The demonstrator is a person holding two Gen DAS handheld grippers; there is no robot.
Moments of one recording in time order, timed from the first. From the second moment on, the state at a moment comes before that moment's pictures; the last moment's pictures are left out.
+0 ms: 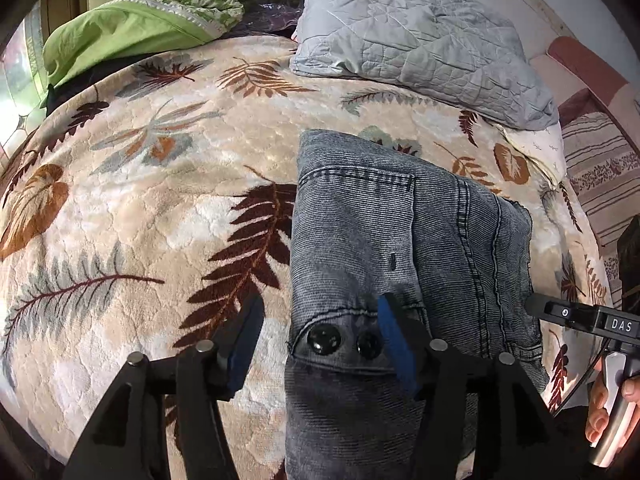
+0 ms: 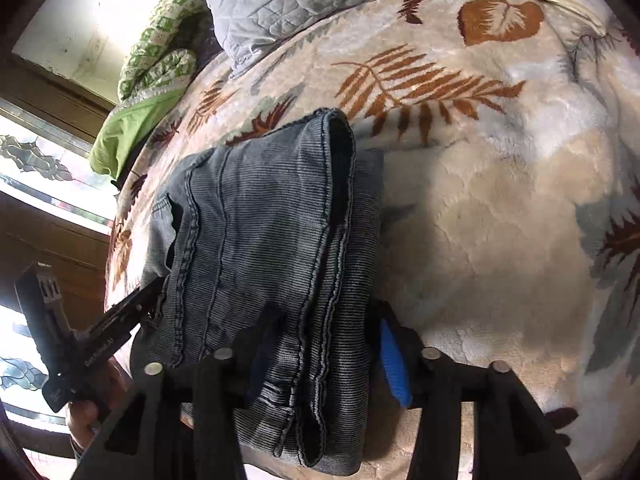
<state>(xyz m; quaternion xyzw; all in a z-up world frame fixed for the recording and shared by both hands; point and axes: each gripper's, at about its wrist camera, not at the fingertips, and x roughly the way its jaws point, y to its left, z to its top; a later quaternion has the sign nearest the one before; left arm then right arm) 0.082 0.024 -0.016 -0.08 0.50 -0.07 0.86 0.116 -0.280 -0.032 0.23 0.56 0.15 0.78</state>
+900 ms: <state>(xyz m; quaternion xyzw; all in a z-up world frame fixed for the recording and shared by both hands) 0.045 0.009 -0.029 -0.04 0.49 -0.02 0.87 0.102 -0.242 0.003 0.22 0.51 0.20 0.80</state>
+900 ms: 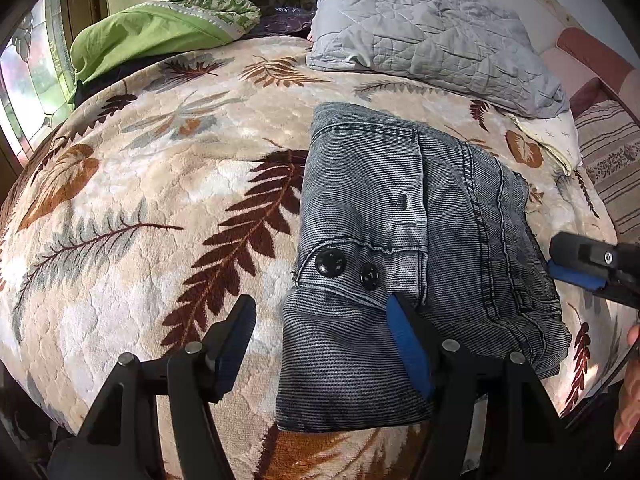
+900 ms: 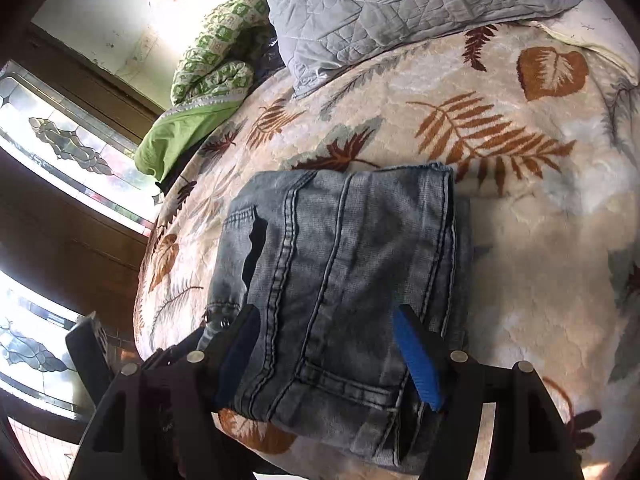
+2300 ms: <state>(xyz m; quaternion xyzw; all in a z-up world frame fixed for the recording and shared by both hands) 0.109 0.032 -0.024 -0.15 0.51 -0.11 0.84 0.130 -0.287 -0.043 0.30 0.55 0.19 0.75</state>
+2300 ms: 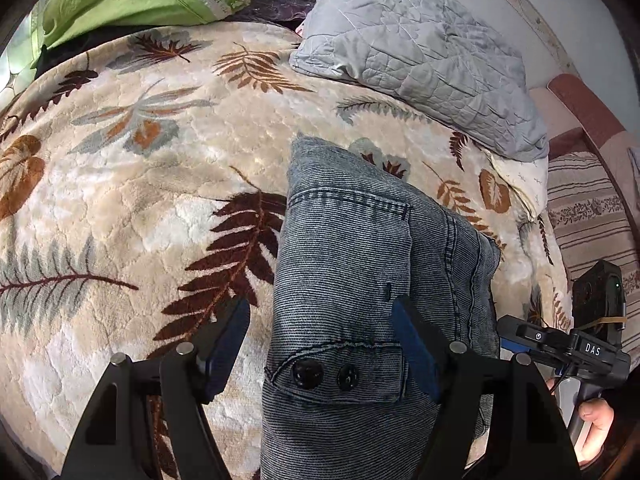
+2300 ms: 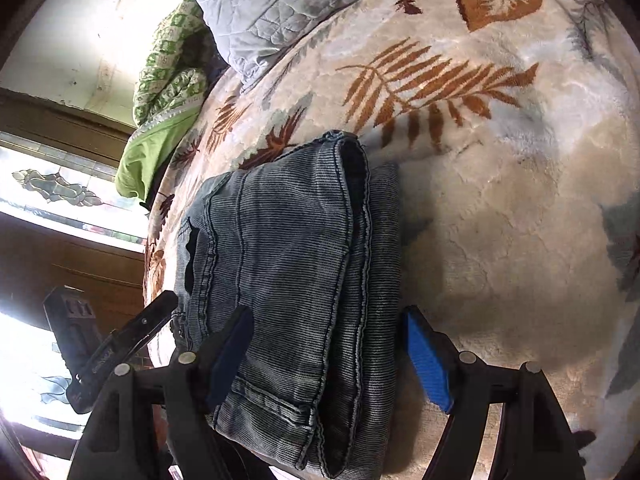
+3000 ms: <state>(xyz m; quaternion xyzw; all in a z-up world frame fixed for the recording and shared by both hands) 0.101 0.006 -0.029 -0.11 0.51 -0.12 0.85 0.128 -0.257 -0.034 0.19 0.56 0.16 0.79</state>
